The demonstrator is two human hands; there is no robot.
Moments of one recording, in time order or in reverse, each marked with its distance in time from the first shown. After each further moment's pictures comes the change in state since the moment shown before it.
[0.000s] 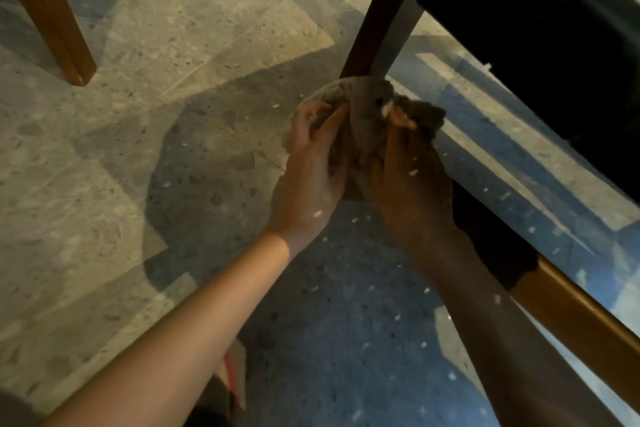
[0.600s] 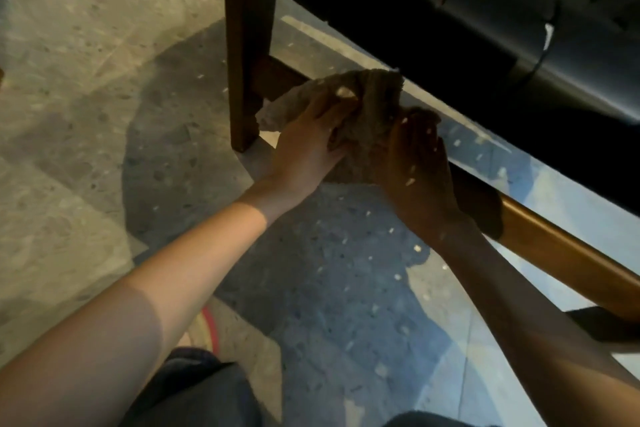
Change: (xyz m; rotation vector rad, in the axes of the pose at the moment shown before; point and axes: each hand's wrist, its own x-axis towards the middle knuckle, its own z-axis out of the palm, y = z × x) left_hand -0.027 0.073 0.049 0.246 -0.478 0.141; right_hand -0.109 0.087 -0.017 -0.499 0.061 0.127
